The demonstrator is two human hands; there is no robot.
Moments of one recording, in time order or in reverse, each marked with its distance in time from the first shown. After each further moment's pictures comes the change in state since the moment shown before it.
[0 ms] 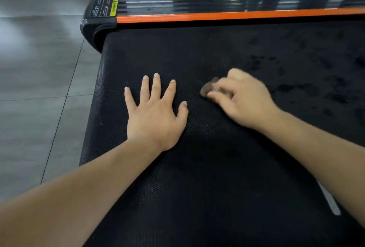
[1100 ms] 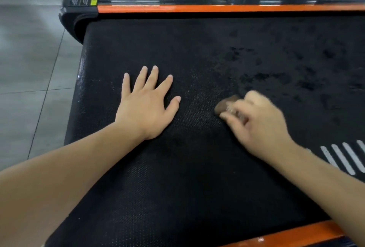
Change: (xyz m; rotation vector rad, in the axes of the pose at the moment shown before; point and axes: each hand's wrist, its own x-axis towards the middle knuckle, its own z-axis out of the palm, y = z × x) left_hand -0.002 0.002 -0.004 0.008 -0.029 0.187; right_hand -0.099 -0.001 -0.024 -0.062 0.105 0.127
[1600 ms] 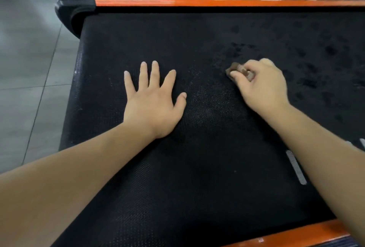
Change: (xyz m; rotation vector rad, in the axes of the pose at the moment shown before) left_hand 0.003 0.018 0.006 0.007 0.007 -0.061; right_hand 0.067 0.029 0.013 0.016 0.070 0.273
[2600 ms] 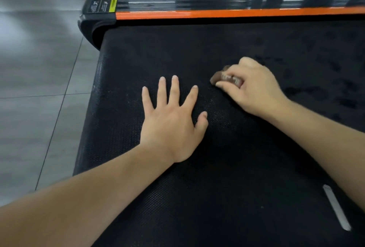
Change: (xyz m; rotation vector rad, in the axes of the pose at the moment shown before) left_hand 0.002 0.001 0.002 0.022 0.008 0.019; right_hand 0.048 -0.032 0.036 0.100 -0.186 -0.320
